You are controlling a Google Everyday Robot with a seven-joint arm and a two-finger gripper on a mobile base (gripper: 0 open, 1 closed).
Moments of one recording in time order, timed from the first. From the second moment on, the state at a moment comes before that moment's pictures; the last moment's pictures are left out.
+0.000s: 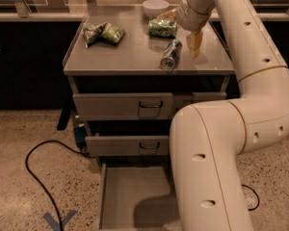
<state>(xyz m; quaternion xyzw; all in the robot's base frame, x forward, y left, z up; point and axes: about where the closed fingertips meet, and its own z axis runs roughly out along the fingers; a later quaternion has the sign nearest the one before) 0.787 -0.119 0.886 -0.89 0.39 -0.10 0.22</state>
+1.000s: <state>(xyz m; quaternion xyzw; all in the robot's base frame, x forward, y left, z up) 0.788 -0.112 0.861 -0.92 0.34 -0.10 0.16</state>
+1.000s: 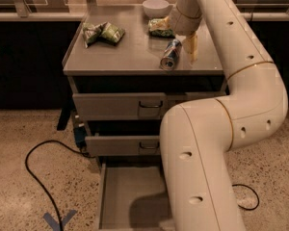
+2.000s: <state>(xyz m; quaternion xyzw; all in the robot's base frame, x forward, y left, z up) 0.790 -0.119 0.850 -0.93 0.34 -0.10 0.13</state>
